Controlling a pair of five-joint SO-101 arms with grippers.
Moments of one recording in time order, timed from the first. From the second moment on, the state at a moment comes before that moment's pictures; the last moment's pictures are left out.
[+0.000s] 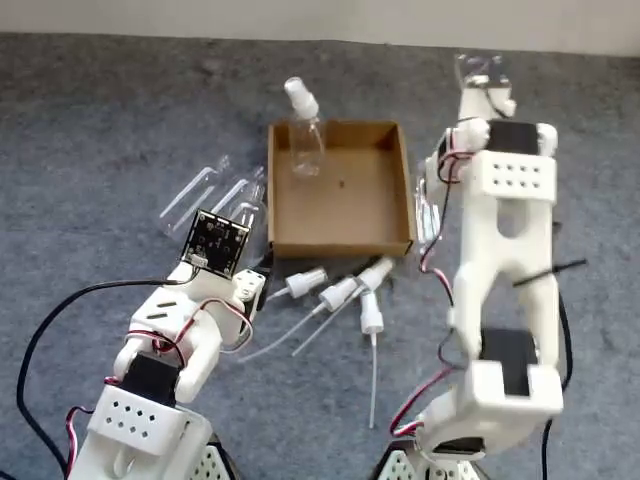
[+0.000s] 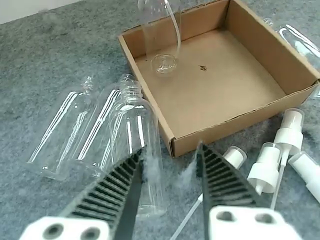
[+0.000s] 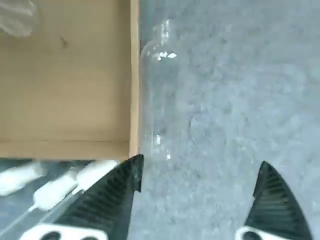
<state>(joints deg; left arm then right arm) 11.7 -77.0 77.9 39.3 0.7 -0.1 8.9 -13.9 83.6 8.4</state>
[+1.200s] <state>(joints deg) 11.7 -77.0 77.9 39.3 0.7 18.9 30.2 -13.9 83.7 18.7</state>
